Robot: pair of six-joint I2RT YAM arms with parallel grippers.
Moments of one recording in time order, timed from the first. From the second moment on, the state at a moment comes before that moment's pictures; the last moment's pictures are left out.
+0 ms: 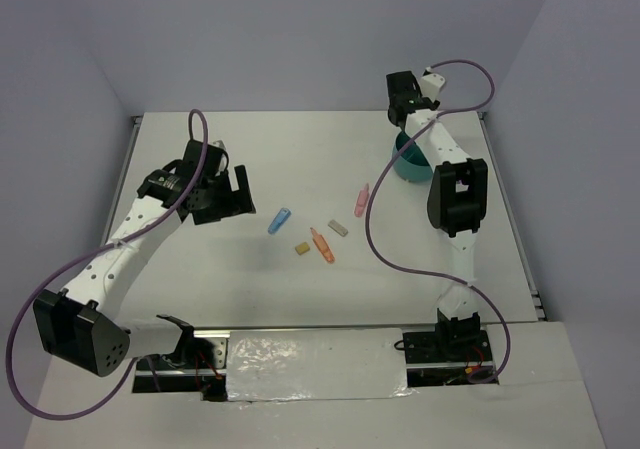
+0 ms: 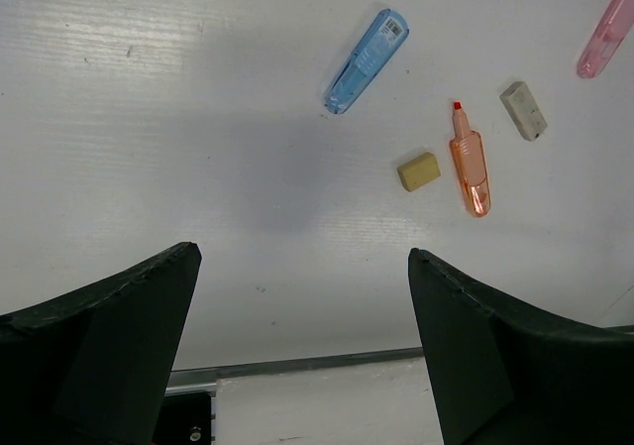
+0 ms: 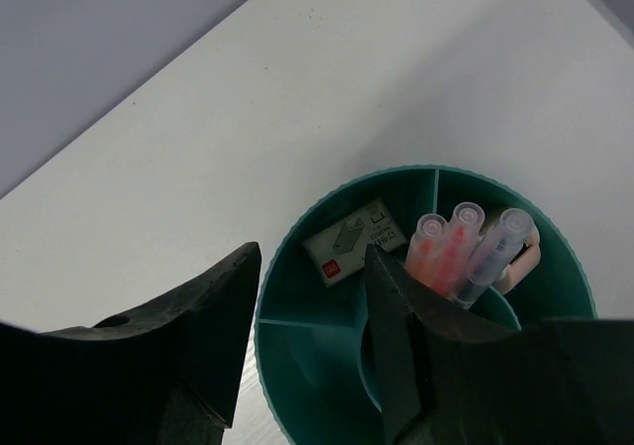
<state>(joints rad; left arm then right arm) -0.34 1.26 1.22 -0.93 -0.03 -0.56 0.18 2.28 2.09 -0.58 0.69 0.62</state>
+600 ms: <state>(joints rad) -0.34 1.34 1.23 -0.91 -0.03 -0.53 0.25 1.78 1.89 -0.52 0.17 0.38</state>
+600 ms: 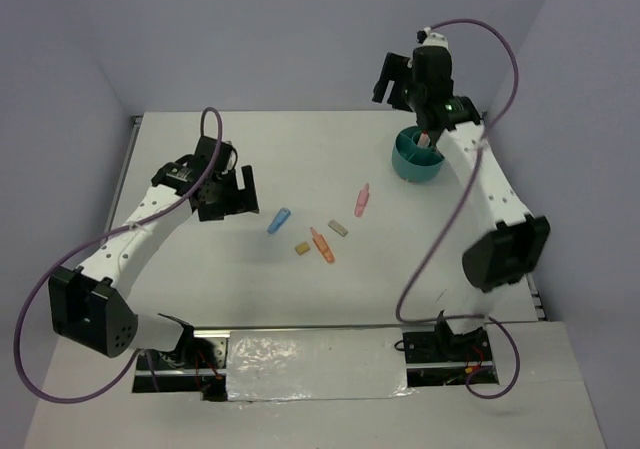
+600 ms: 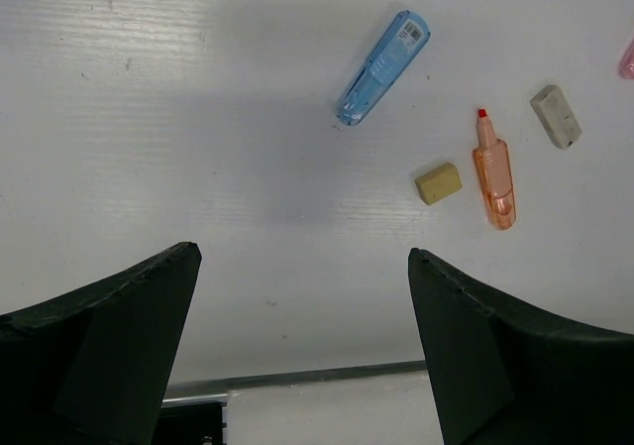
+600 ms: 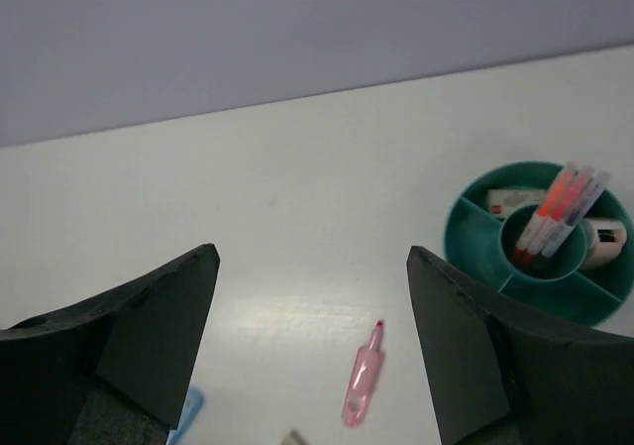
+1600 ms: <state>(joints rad) -0.48 1.94 1.38 -0.69 -0.10 -0.32 0.39 1.11 1.30 -0.82 -0.09 0.15</state>
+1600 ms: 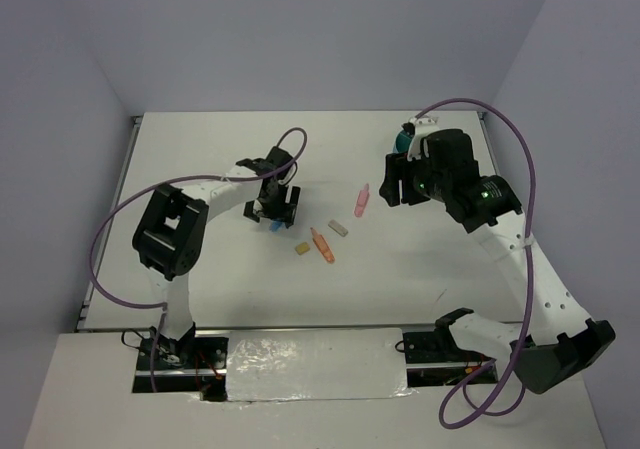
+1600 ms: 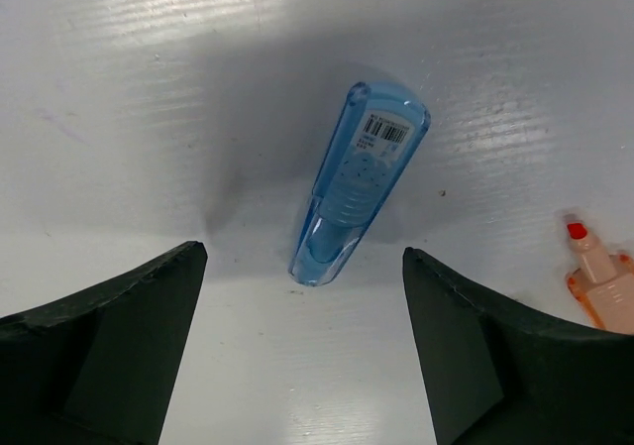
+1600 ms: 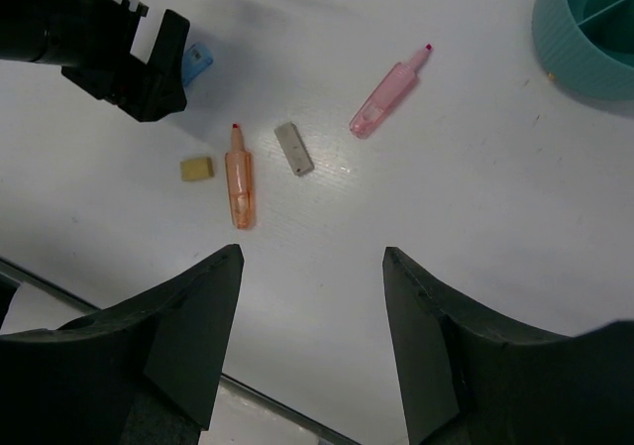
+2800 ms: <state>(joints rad) -0.56 1.47 1.03 -0.36 0.14 -0.37 0.39 1.09 1.05 -0.61 -0.21 0.64</state>
